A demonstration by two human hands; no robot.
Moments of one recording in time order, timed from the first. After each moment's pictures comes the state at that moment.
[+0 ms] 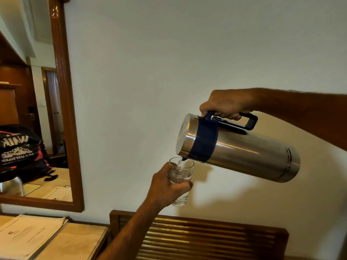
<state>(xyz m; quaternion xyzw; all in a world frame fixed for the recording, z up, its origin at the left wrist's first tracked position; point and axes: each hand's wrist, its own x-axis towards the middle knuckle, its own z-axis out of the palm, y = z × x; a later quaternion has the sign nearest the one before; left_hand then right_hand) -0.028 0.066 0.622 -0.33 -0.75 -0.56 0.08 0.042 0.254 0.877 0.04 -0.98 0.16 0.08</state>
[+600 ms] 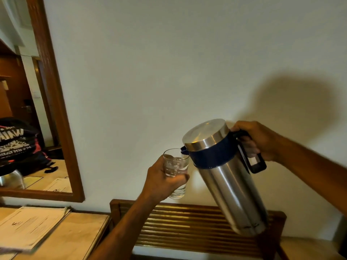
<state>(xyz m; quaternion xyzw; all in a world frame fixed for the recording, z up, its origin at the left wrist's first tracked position) -0.021 0.069 0.618 -0.33 -0.73 -0.59 0.05 0.074 0.331 0.743 -0.04 -0.79 0.61 0.09</state>
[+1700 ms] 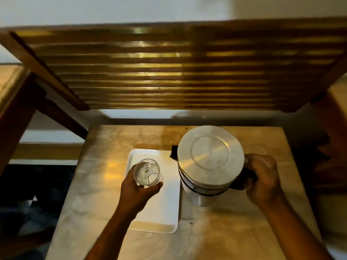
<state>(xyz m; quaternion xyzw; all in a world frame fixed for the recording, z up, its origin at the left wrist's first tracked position) 0.014 0.057 0.046 0.00 -0.81 -0.55 -0.18 0.121 0.325 0.128 -0.17 -0.59 0.76 0.20</state>
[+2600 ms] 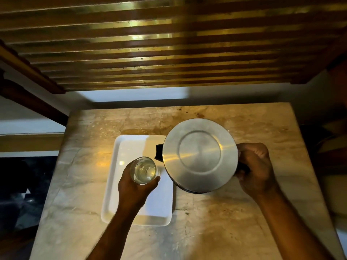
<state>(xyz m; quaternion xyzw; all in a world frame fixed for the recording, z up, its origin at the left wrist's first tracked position) 0.035 0.066 -0.031 0.02 -0.85 -0.50 -0.15 0.123 0.332 0.060 -0.15 -0.56 0.80 0.16</state>
